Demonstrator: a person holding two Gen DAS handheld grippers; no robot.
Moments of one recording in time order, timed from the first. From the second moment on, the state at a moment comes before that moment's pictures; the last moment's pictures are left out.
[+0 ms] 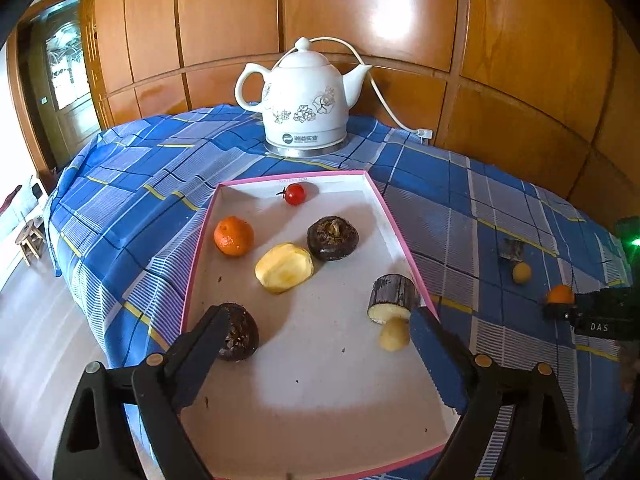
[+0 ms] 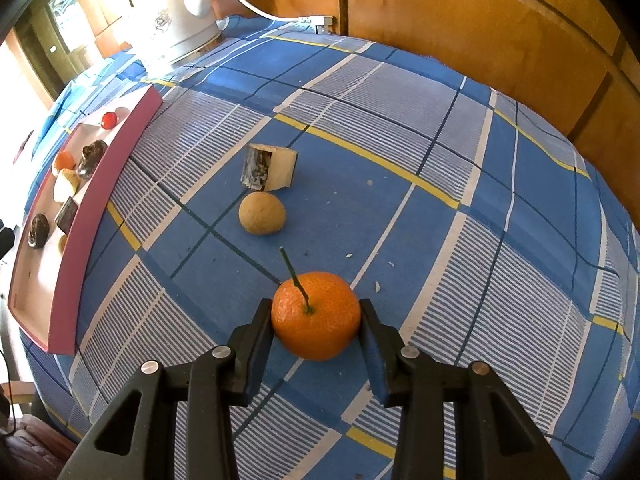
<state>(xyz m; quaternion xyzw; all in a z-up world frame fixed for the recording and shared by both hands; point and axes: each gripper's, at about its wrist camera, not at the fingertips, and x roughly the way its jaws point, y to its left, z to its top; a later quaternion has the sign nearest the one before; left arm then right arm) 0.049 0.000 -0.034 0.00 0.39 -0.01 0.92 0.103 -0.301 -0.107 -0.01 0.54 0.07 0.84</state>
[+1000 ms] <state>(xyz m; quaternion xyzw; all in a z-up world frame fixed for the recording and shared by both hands) 0.039 0.028 -0.027 -0.01 0.37 0.00 0.93 0.090 -0.261 -0.087 -0.03 0.53 0.13 0.84</state>
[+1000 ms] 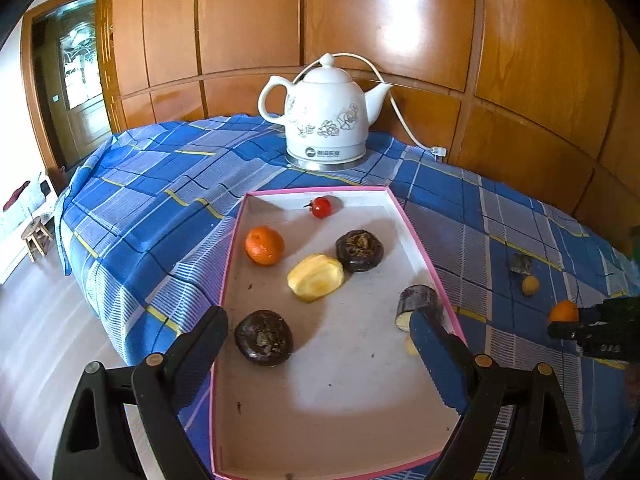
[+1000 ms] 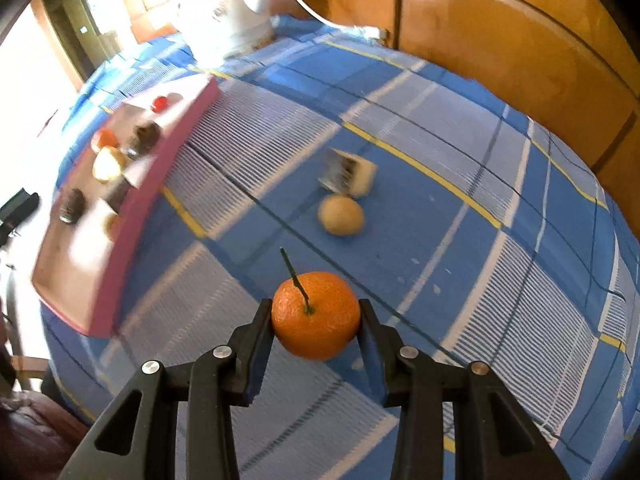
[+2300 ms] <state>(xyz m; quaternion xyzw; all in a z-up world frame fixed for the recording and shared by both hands) 0.029 0.088 -0.031 -0.06 0.36 0.04 0.93 0.157 -0.068 -0.084 -0.06 0.51 0.20 0.83</state>
